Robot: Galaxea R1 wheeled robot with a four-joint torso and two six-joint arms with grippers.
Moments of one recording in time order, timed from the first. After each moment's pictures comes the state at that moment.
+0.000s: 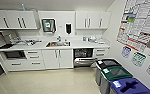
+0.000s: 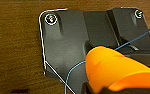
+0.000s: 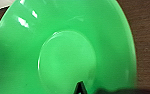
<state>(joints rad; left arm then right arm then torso) 1.56 2.92 -2.68 0.22 -0.13 -0.18 -1.63 2.94 -2.68 -0.20 0.17 0.12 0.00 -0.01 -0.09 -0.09</state>
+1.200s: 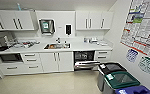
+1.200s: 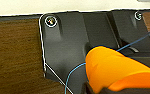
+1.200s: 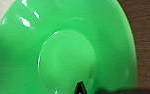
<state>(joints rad) 1.56 2.92 -2.68 0.22 -0.13 -0.18 -1.63 2.94 -2.68 -0.20 0.16 0.12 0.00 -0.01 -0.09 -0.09</state>
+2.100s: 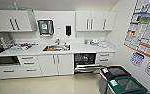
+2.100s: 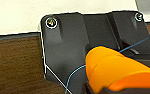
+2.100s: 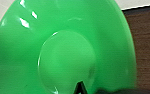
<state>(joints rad) 1.55 2.92 -2.68 0.22 -0.13 -0.18 -1.62 2.94 -2.68 -0.20 0.15 0.12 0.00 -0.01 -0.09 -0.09</state>
